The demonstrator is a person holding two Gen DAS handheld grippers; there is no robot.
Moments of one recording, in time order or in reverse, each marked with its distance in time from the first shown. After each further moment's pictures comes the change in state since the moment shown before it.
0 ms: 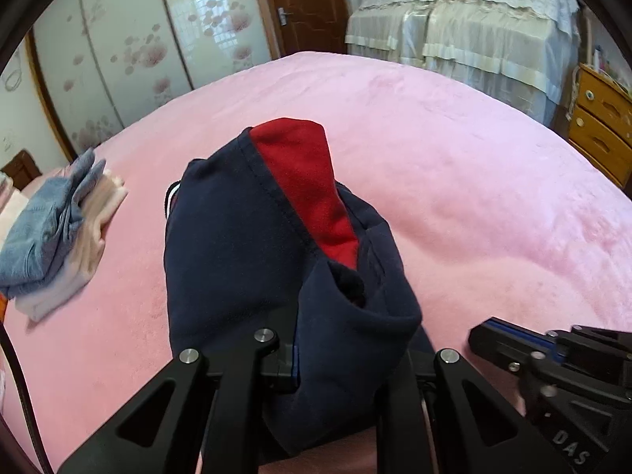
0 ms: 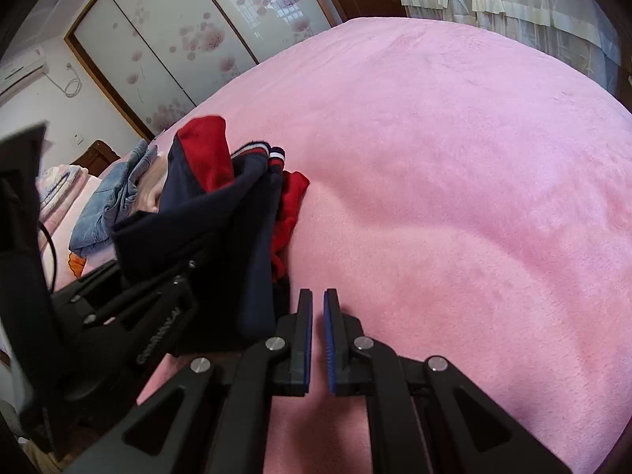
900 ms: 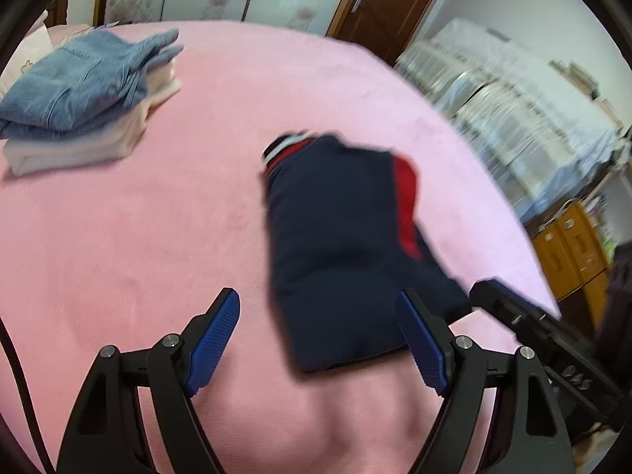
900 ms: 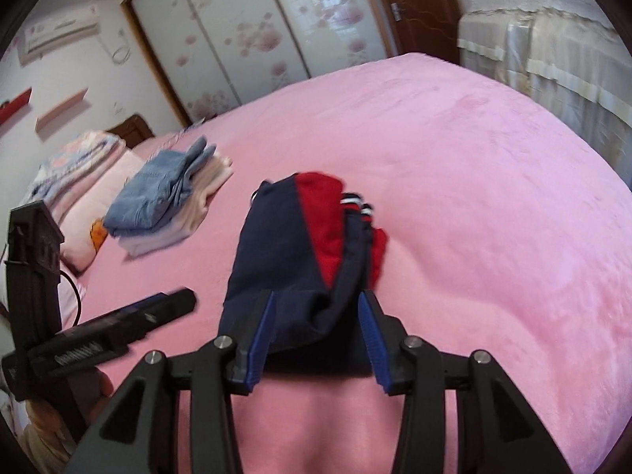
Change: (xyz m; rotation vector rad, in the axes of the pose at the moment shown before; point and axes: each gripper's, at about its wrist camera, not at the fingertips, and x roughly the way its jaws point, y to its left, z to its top) left arm -0.052 0.153 -0.044 -0.483 0.098 -0.234; right arm -0.035 0.079 0.034 -0.215 -0.040 0.044
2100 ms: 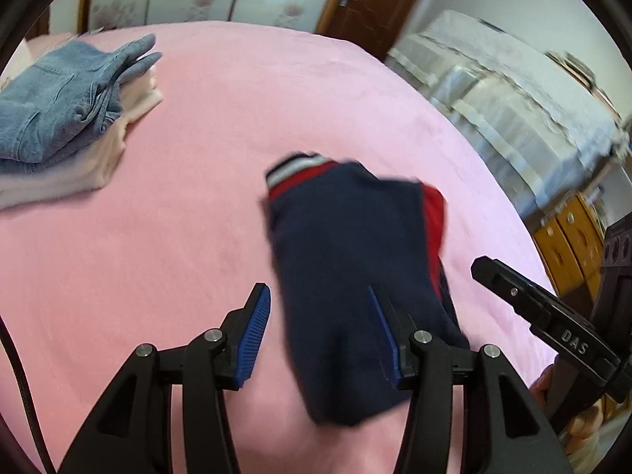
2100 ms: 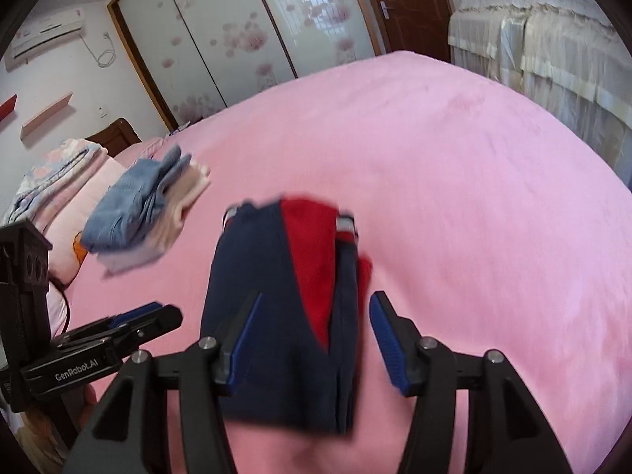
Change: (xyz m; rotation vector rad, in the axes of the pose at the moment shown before) left arm 0.030 0.006 0.044 0.029 -0.001 -0.035; right arm 0.035 -0.022 0.037 0.026 -0.022 -0.044
